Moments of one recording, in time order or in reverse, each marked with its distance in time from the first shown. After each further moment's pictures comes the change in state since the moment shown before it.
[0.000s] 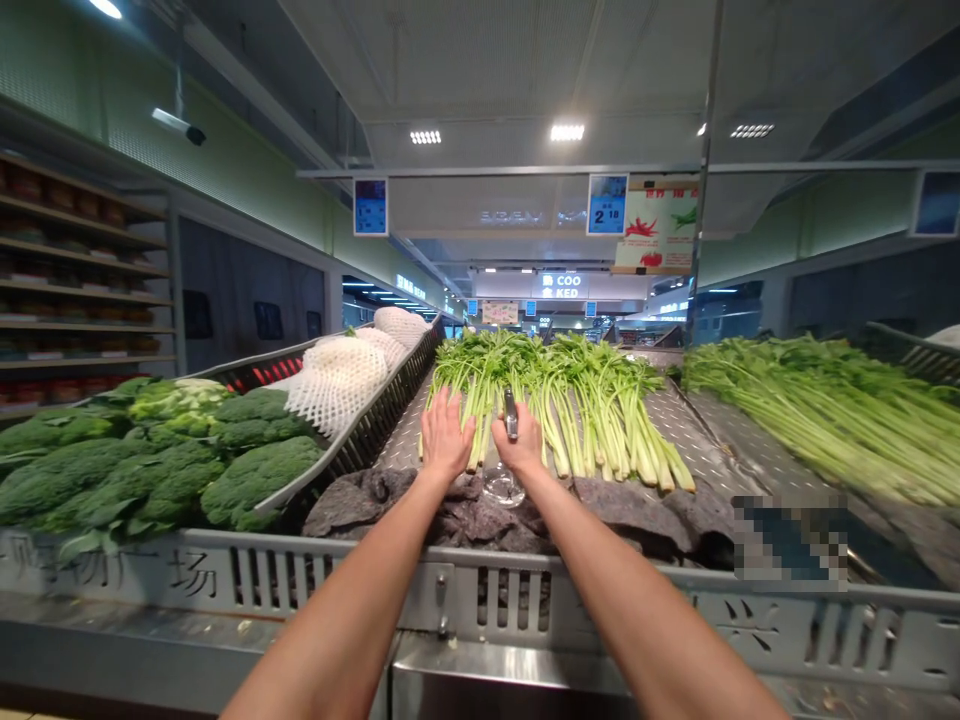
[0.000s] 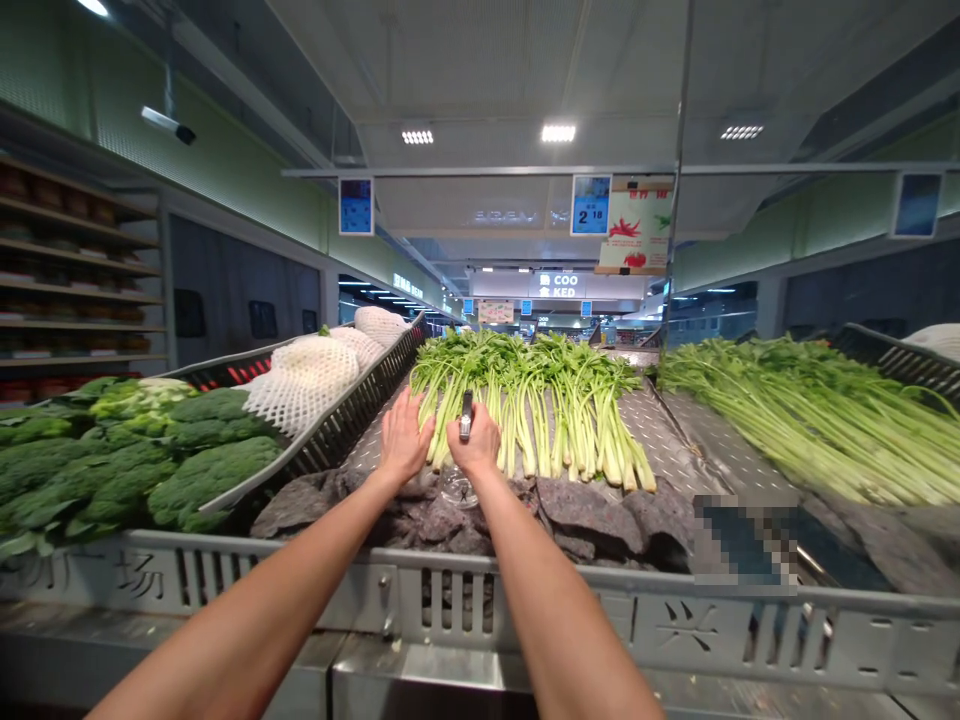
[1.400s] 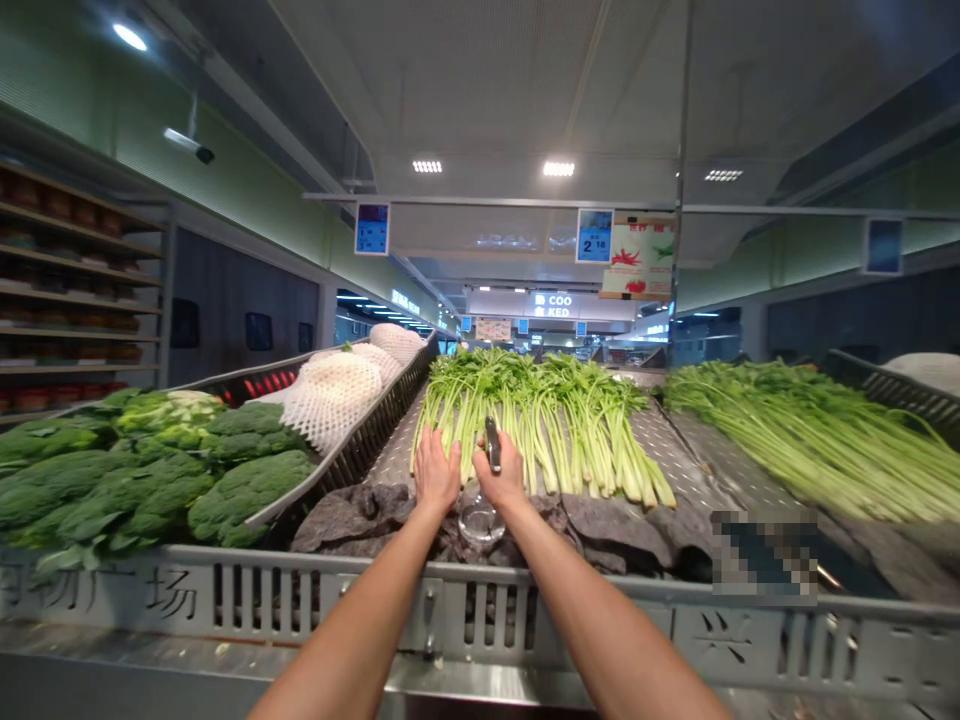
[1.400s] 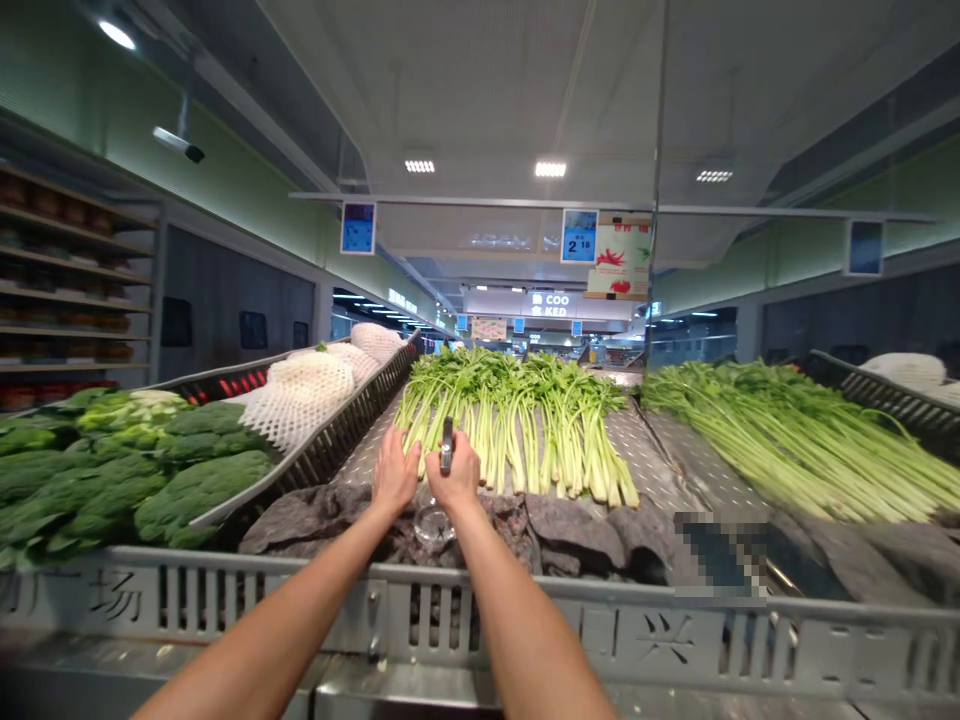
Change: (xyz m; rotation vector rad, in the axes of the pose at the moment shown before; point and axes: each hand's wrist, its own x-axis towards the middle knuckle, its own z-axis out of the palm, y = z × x) left_hand -0.023 -0.003 0.012 -0.259 0.084 -0.220; right_hand -0.028 -0.018 -0.005 0.175 -0.052 -0.041
